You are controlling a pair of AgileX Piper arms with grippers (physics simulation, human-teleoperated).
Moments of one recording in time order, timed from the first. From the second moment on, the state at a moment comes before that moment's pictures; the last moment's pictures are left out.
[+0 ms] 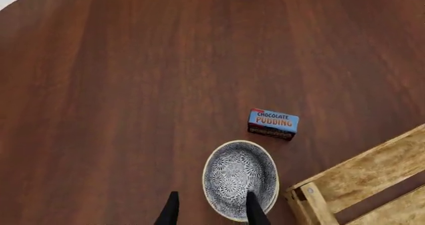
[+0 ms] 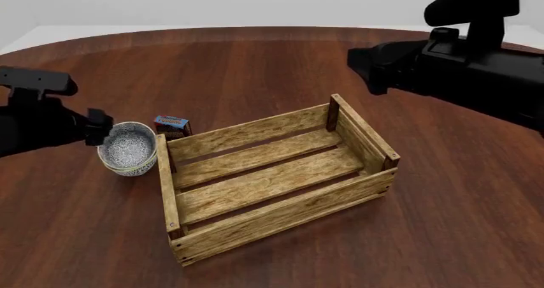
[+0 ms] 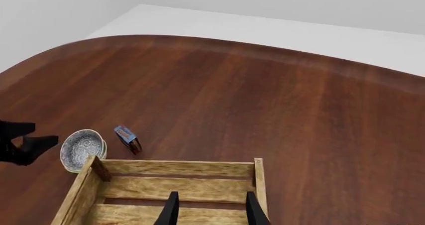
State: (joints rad) left arm 0.05 1.32 -0.63 0.01 0.12; right arm 0.46 1.10 -0.76 -0.01 0.08
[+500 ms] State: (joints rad) left arm 0.04 1.22 -0.65 0.13 0.22; right arm 0.44 1.12 -0.76 -0.01 0.07
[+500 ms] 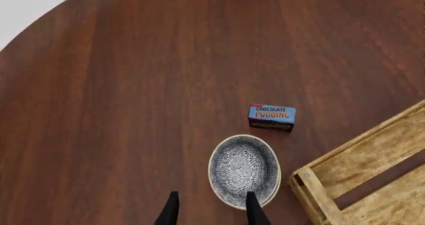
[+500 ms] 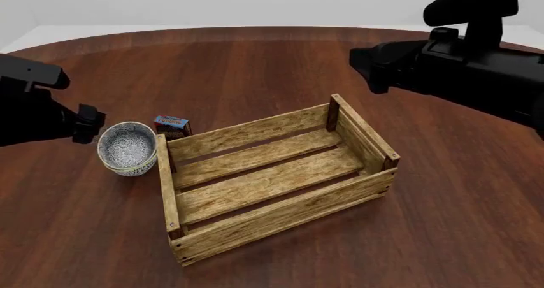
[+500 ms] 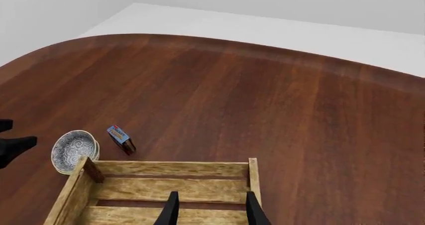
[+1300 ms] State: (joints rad) left arm 0.01 1.17 -0.66 0.25 0.38; right arm 0.44 1.15 -0.77 -0.02 0.07
